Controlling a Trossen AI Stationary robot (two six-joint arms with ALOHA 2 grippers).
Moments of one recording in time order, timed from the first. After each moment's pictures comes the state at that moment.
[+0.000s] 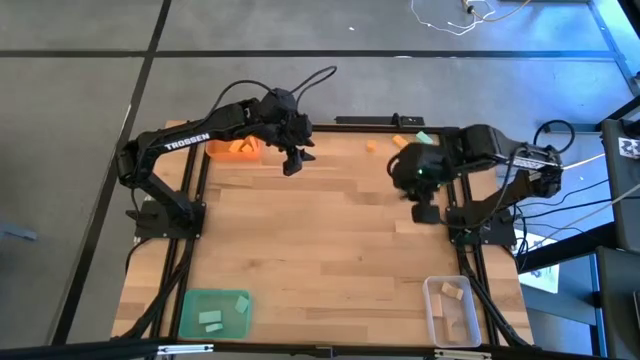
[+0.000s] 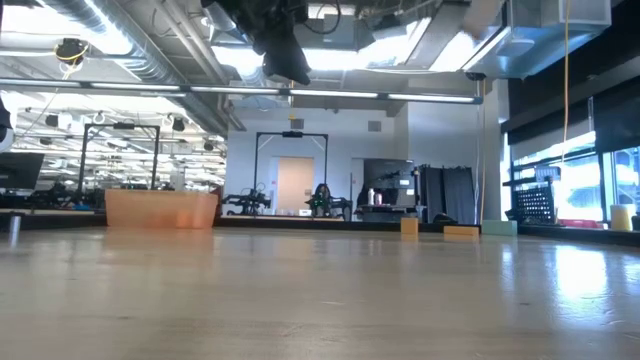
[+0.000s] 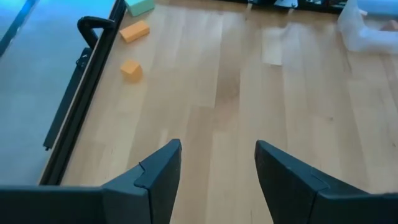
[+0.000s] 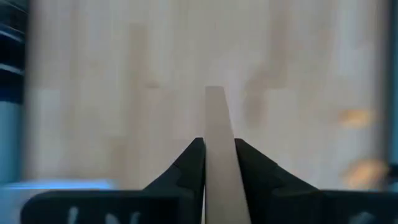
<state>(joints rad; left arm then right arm) 0.44 1.53 1.47 -0.64 0.25 0.17 0.08 1.45 1.84 -1.59 0.00 0.06</state>
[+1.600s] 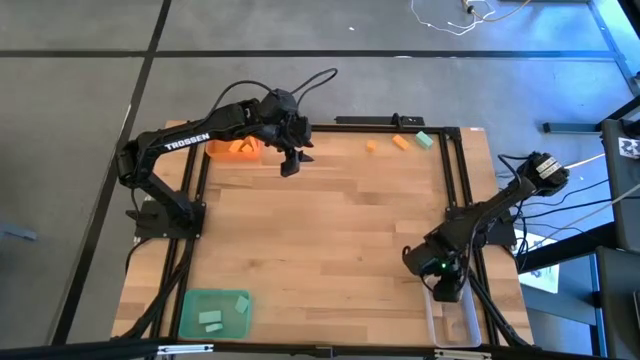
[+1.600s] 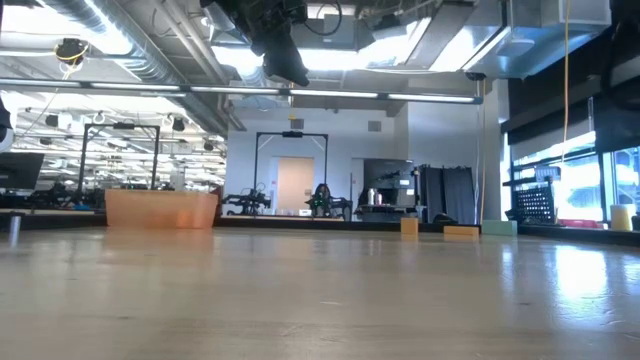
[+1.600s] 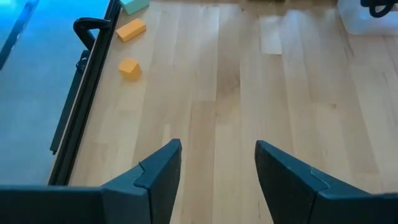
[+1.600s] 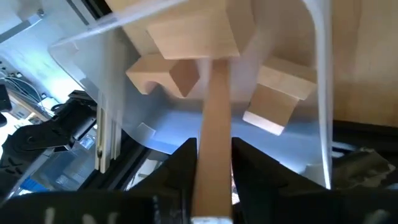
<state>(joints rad) 0.44 1.53 1.47 -0.67 0.25 0.24 0.59 1.34 0.66 -0.81 -0.81 0.91</state>
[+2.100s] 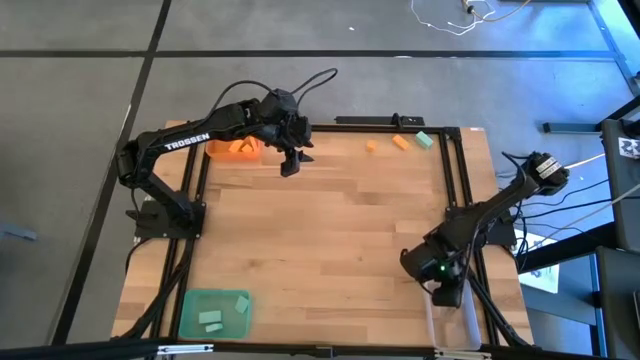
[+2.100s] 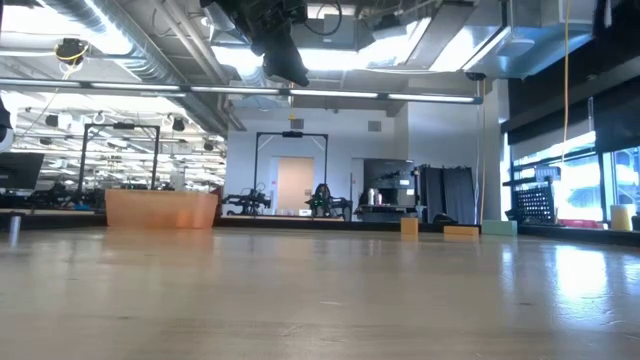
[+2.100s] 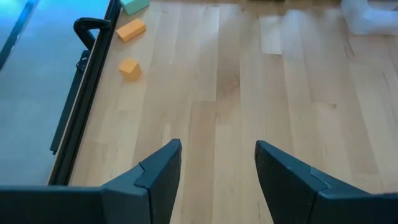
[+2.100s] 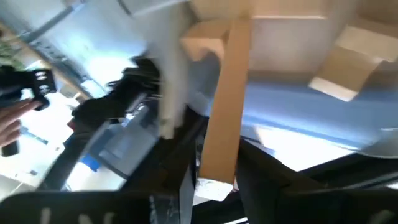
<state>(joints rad) 0.44 1.53 1.47 -0.67 0.25 0.24 0.59 1.34 0.78 -0.81 -0.96 1.02</state>
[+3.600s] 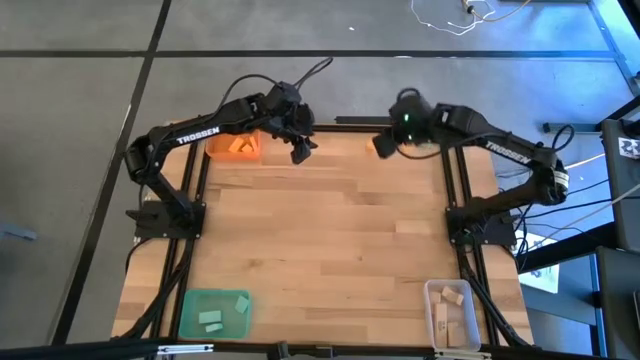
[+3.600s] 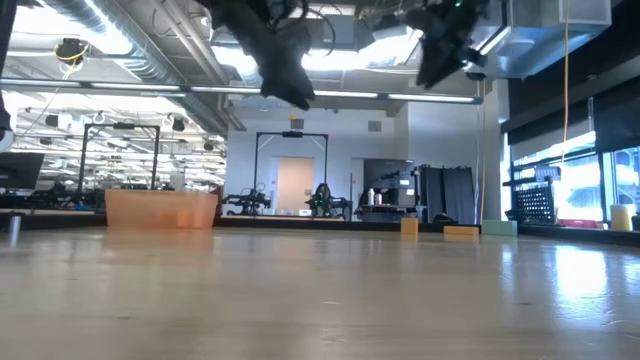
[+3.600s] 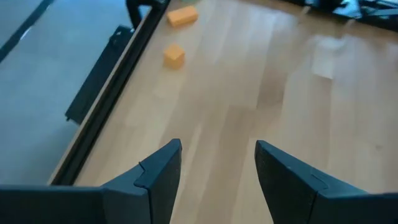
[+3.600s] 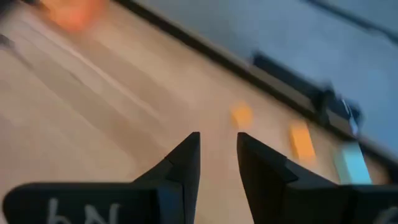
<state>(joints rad) 0.52 1.61 1.47 -0.58 0.19 0.08 -0.43 1.34 1.42 -0.98 0.27 0.42</state>
